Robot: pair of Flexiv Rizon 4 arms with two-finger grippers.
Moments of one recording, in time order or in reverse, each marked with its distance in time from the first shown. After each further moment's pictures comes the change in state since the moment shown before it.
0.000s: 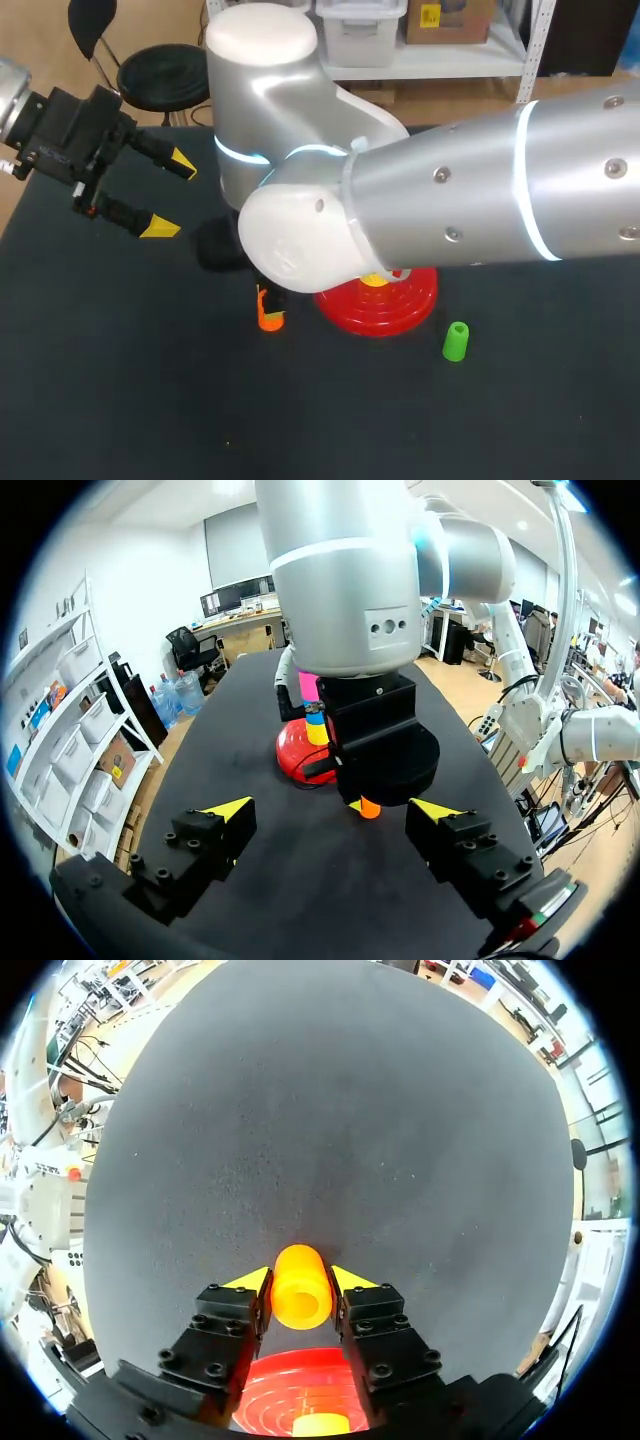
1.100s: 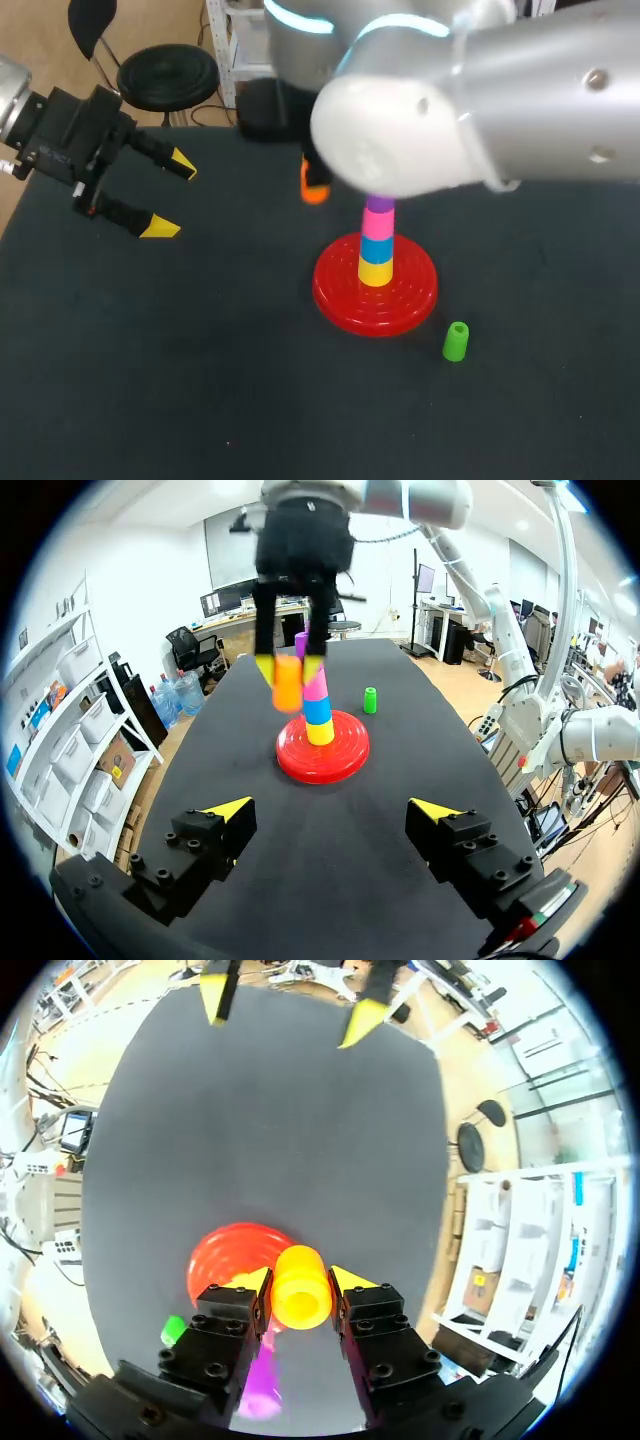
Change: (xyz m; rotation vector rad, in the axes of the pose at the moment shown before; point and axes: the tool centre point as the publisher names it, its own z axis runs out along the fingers) left arm 0.000 0.000 0.000 0.000 0.000 0.000; right arm 0.071 -0.056 -0.178 0.314 0.062 0.139
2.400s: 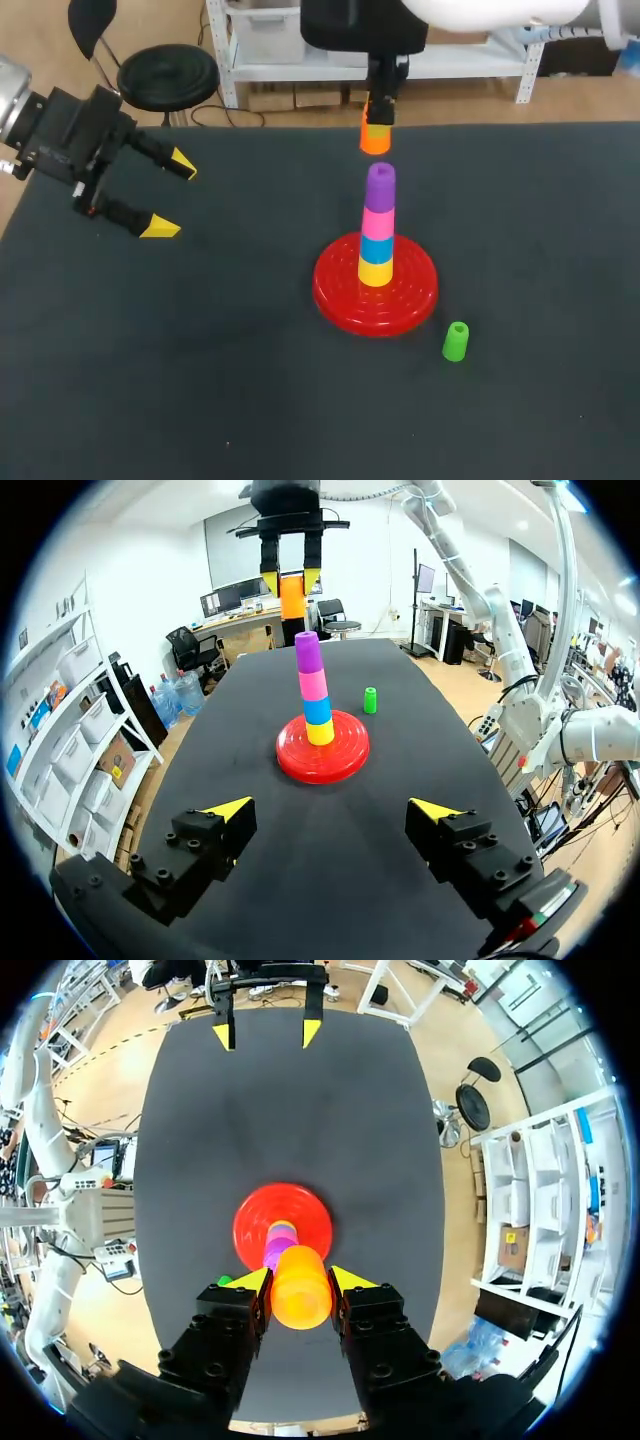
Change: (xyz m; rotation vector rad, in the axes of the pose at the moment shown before) left arm 0.000 0.000 0.000 0.000 0.000 0.000; right arm 0.064 0.010 -0.077 -0.164 0.005 0.177
